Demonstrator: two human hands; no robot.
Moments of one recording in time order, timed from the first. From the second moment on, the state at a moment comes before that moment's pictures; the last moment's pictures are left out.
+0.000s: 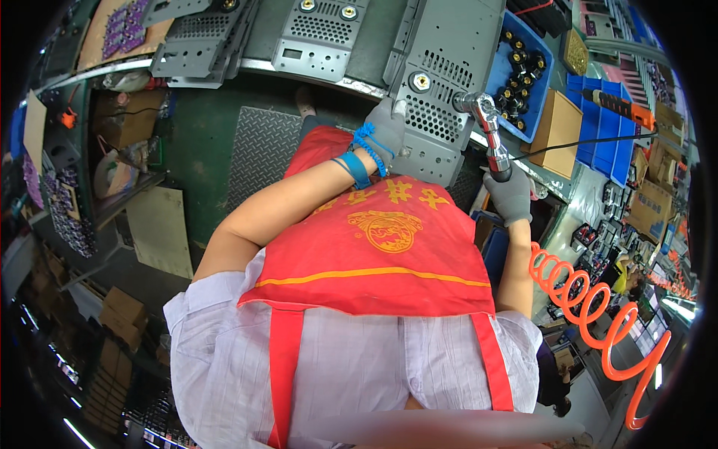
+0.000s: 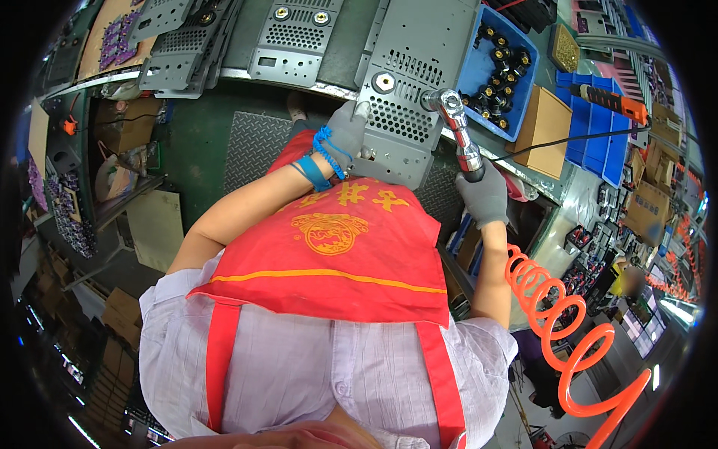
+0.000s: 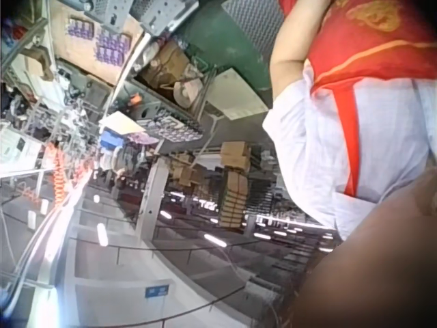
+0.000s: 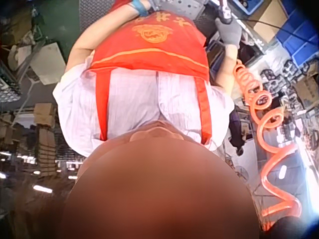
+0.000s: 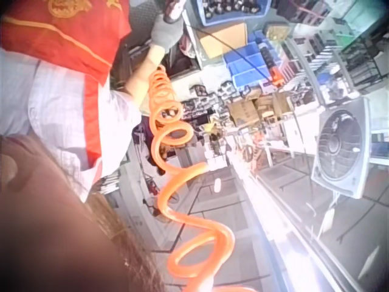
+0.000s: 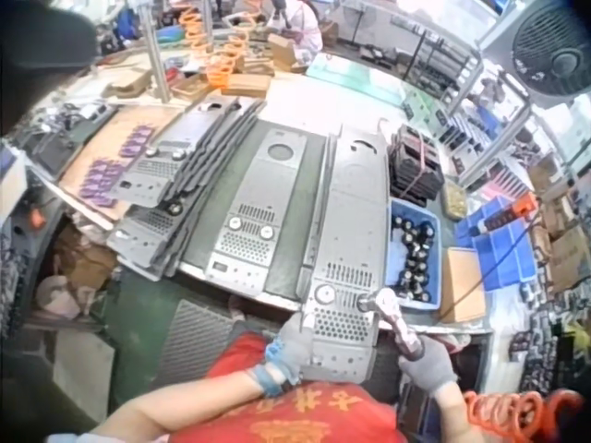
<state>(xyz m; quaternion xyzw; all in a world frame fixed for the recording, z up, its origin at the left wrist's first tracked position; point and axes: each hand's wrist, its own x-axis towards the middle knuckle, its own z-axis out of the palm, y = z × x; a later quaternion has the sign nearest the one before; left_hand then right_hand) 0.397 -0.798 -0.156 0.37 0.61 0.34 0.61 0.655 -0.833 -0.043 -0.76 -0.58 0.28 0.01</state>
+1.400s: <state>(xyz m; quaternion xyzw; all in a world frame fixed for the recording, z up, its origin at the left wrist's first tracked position) 0.407 -0.796 -0.142 0.41 0.68 0.31 0.53 0.598 -0.794 -0.030 -0.71 -0.64 0.30 -0.03</state>
